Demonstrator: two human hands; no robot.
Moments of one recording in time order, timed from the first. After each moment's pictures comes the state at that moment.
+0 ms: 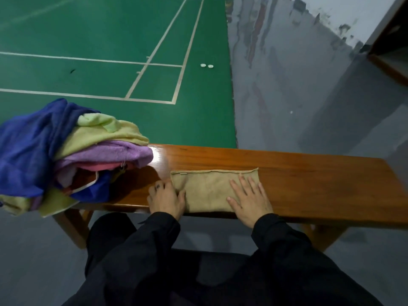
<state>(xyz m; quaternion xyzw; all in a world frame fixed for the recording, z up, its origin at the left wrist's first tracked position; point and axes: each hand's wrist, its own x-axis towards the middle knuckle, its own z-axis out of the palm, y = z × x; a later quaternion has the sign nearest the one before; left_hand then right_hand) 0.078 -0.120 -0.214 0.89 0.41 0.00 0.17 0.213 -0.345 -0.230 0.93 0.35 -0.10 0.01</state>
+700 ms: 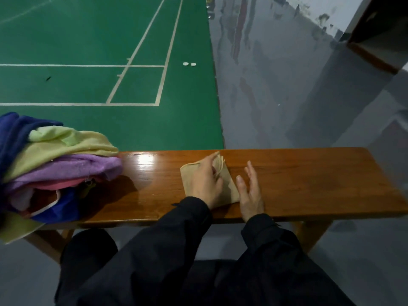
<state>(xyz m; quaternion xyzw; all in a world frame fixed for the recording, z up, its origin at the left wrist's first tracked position) 0.190 -0.218 -0.171 0.89 0.17 0.14 0.40 0.232 -0.364 -0.225 0.79 0.12 -0.07 -0.59</state>
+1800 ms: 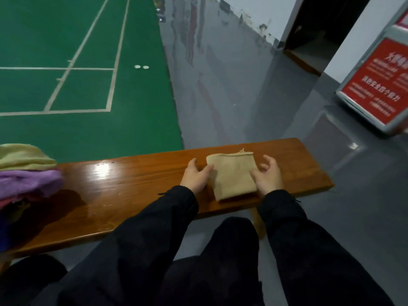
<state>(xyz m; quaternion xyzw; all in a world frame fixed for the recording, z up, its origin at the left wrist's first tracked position) 0.234 -0.289 -0.146 0.70 0.22 -0.09 0.67 0.287 -0.497 -0.140 0.84 -0.11 -0.04 -0.53</state>
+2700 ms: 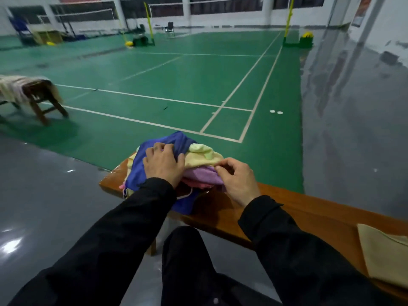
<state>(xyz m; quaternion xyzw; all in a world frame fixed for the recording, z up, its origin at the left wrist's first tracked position) -0.024 0.056 -0.041 0.83 0.49 0.25 0.05 0.102 -0.120 -0.040 0.75 0.40 -0.13 -0.51</state>
